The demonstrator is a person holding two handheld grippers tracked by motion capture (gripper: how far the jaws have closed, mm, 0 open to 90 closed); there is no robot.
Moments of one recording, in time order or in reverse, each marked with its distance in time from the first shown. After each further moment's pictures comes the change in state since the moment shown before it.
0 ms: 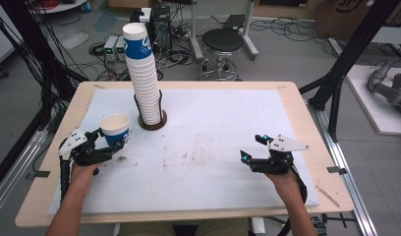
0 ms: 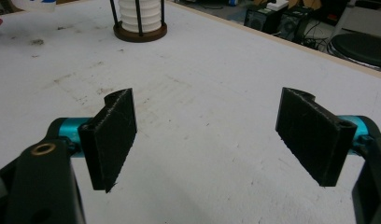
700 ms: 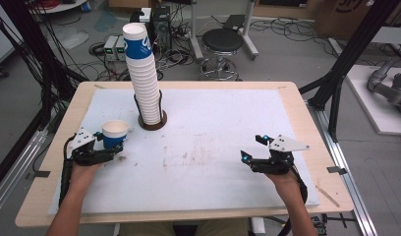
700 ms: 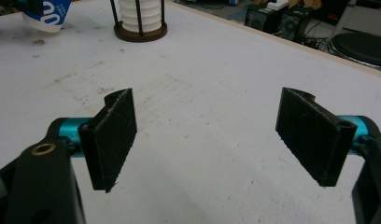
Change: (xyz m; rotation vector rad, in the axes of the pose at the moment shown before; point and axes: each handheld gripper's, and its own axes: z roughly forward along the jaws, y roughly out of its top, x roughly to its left) left arm -0.001 -0.005 0.005 0.261 0.156 0.039; right arm 0.000 0.000 -0.001 0.002 0.004 0.004
